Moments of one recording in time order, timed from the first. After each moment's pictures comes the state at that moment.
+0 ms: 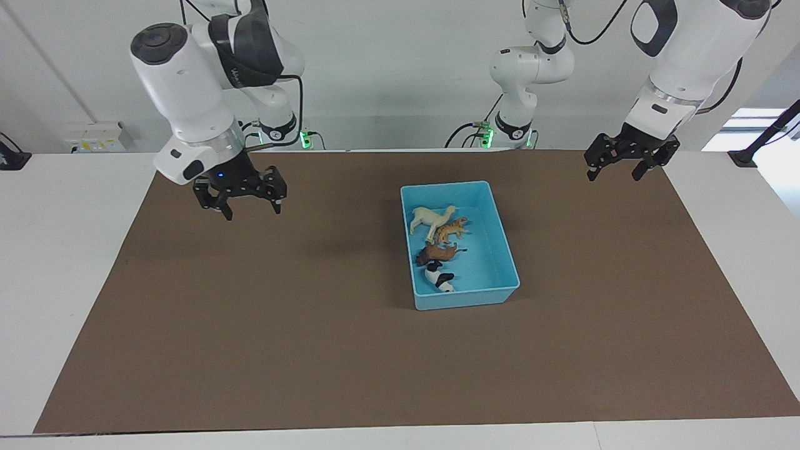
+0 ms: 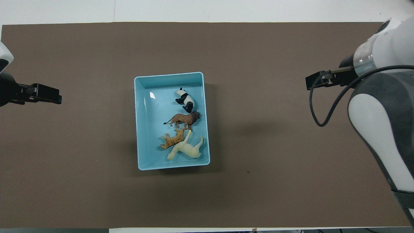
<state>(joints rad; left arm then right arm) -0.03 -0.03 -0.04 -1.64 -0.02 1.63 0.00 0.09 0.08 0.01 -1.64 0.06 1.76 0.00</state>
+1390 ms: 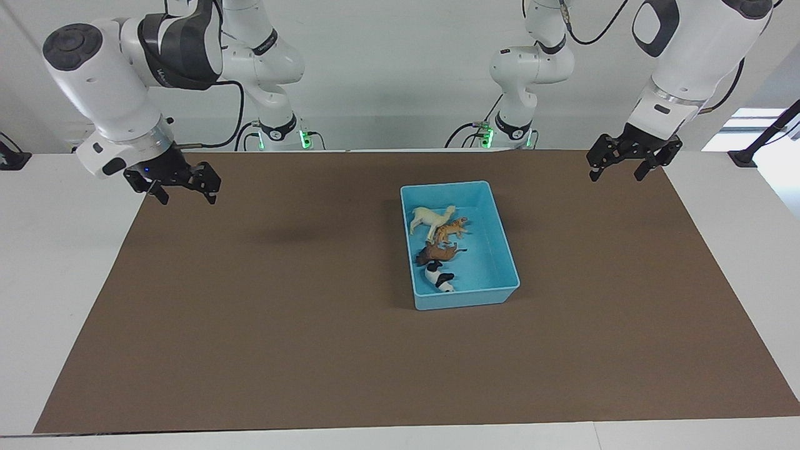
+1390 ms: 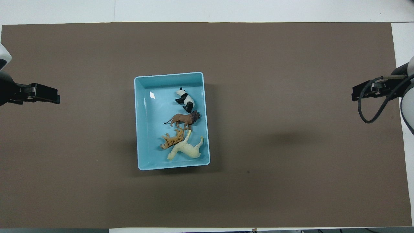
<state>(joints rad) -0.03 -0.03 -0.04 -1.65 -0.01 1.63 0.00 -0.07 0.05 0.02 -1.66 -0.02 1.65 -0.03</state>
